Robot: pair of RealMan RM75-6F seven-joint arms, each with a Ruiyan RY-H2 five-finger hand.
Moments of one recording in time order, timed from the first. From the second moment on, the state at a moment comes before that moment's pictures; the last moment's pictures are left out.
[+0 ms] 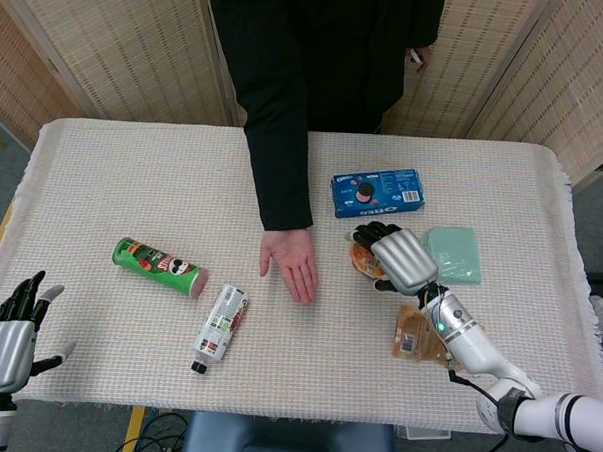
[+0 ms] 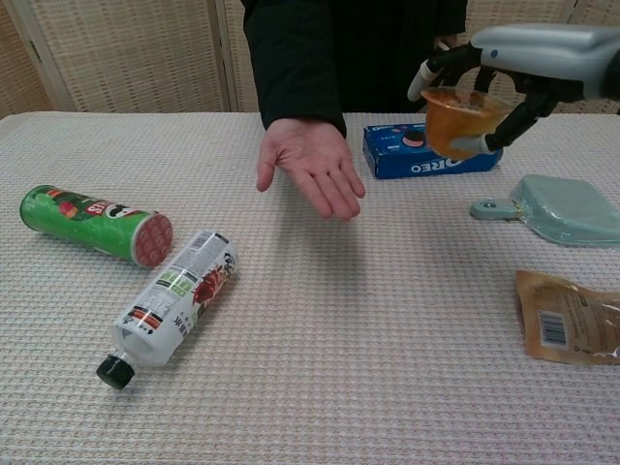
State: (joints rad) left arm -0.06 -1.19 -0.05 -1.73 1.48 1.54 0.24; right arm 0.73 -1.24 0.15 -1.64 -1.31 0.99 -0.18
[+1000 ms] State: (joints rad) left arm -0.06 -1.21 -0.05 -1.74 1.48 1.53 0.26; right arm 0.75 -1.52 0.09 -1.24 -1.38 0.91 -0.04
